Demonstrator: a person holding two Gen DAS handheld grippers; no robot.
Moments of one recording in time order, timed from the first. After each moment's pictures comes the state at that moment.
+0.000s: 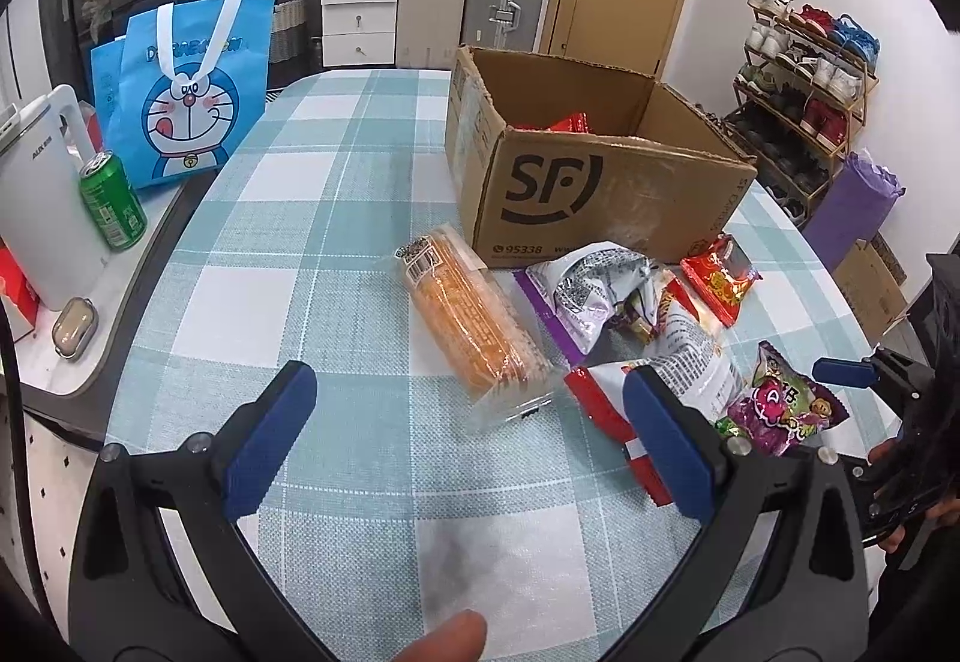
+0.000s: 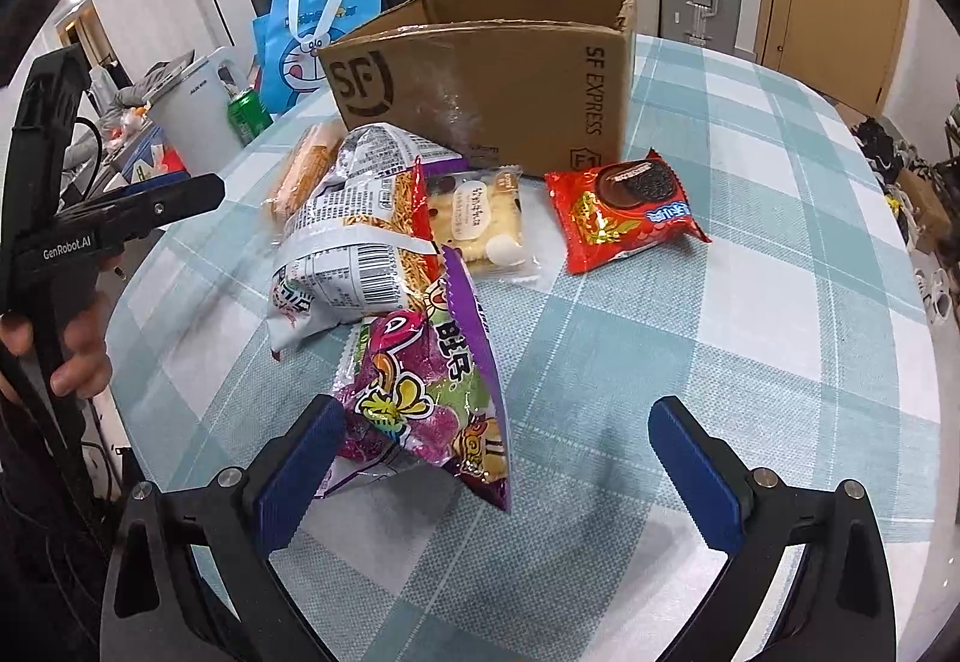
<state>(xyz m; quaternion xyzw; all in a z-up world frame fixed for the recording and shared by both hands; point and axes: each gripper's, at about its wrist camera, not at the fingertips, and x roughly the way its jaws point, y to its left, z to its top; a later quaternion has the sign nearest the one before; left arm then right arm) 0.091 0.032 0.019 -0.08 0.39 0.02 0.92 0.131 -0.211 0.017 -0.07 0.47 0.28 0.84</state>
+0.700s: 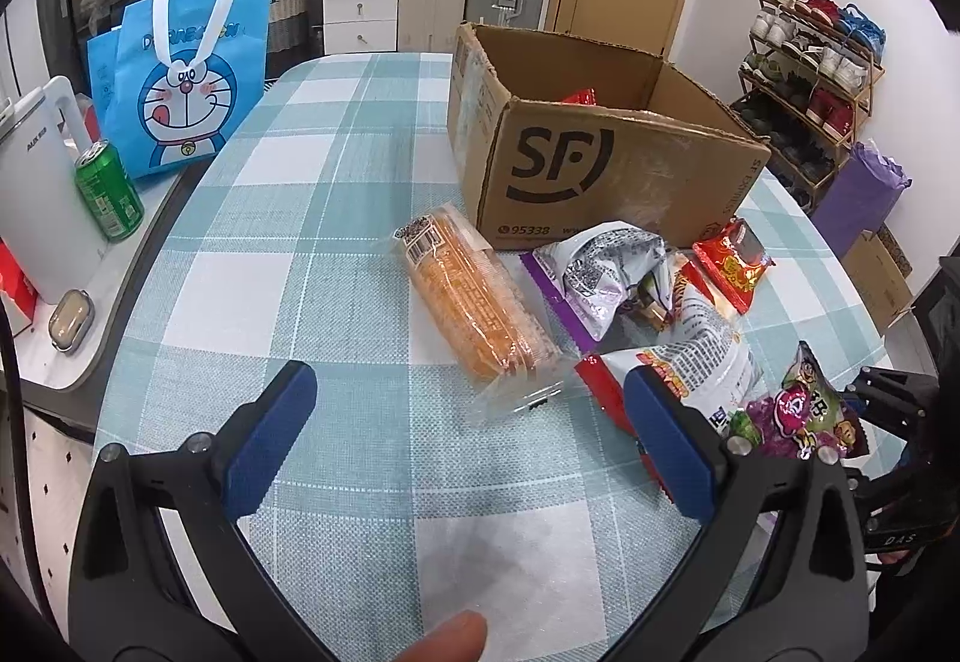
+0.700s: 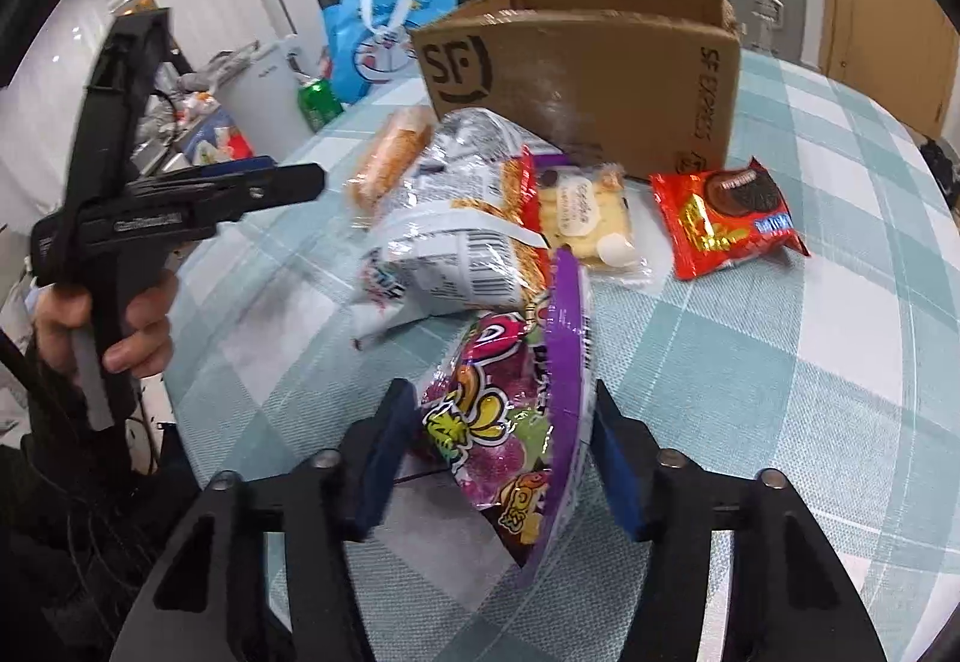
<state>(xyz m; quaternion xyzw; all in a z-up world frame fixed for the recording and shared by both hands) 0.097 0.032 0.005 -0.08 0.41 0.02 0.91 0.117 -0.185 0.011 -0.07 0.45 0.37 0.81</state>
